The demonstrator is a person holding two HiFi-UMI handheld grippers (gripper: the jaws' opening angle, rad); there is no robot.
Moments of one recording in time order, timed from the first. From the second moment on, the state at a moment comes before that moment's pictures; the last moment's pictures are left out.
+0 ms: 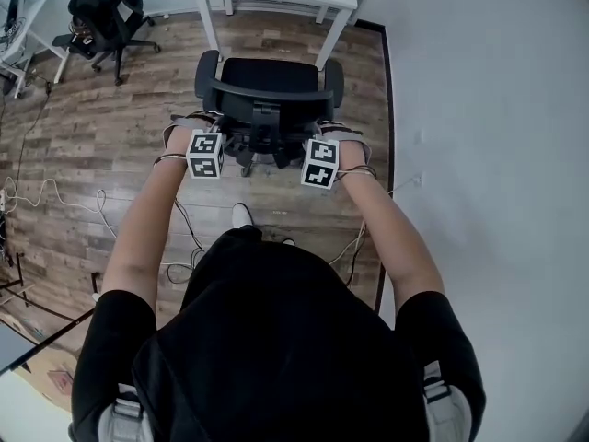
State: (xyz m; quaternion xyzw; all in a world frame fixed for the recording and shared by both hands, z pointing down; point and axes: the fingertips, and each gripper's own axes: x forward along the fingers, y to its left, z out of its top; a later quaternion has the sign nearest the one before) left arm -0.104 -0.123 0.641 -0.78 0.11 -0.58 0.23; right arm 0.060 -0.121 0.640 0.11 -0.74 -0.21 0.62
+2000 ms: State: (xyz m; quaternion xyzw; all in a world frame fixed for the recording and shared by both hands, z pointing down) left arm -0.093 -0.438 0.636 -0.78 0.11 -0.59 0.19; right arm 0.070 -0.440 0.633 0.10 -0.76 -0.24 0.60
